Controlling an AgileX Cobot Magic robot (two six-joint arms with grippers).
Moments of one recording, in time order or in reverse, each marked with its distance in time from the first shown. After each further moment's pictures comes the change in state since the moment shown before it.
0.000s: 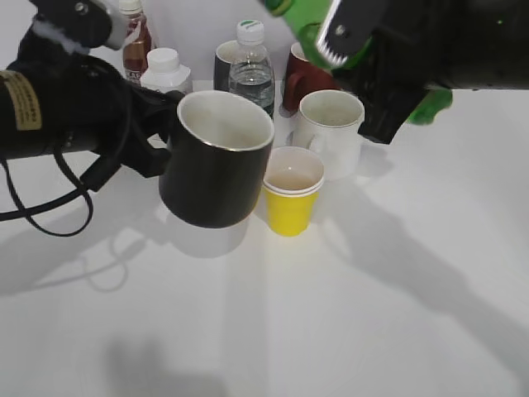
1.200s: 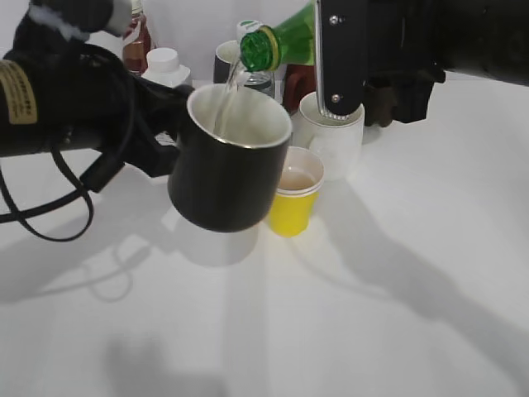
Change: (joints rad) left arm -0.071 -0.050 -0.025 -0.045 0.080 0.000; right arm 0.095 0.000 -0.009 -0.614 0.148 -0.026
